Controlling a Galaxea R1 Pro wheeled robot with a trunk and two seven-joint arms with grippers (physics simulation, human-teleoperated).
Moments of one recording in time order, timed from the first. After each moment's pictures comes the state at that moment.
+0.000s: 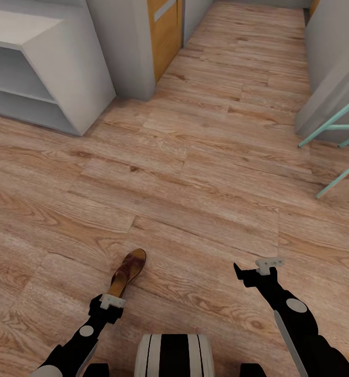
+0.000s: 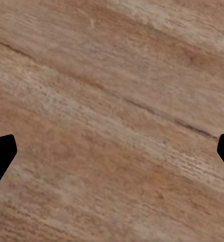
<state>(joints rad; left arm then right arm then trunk) -0.52 0.05 -0.08 -0.42 -0.23 -0.16 0.03 -0.24 -0.12 0.00 -1.49 -0.01 0.38 0.09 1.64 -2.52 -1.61</state>
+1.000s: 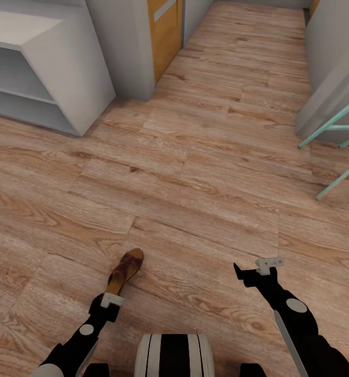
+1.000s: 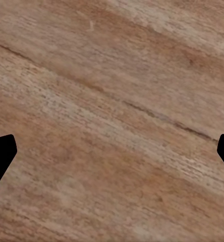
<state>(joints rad) -0.52 0.05 -0.08 -0.42 -0.23 -0.17 0.03 -0.24 -0.12 0.00 -1.49 -0.01 0.38 0.09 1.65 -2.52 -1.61</state>
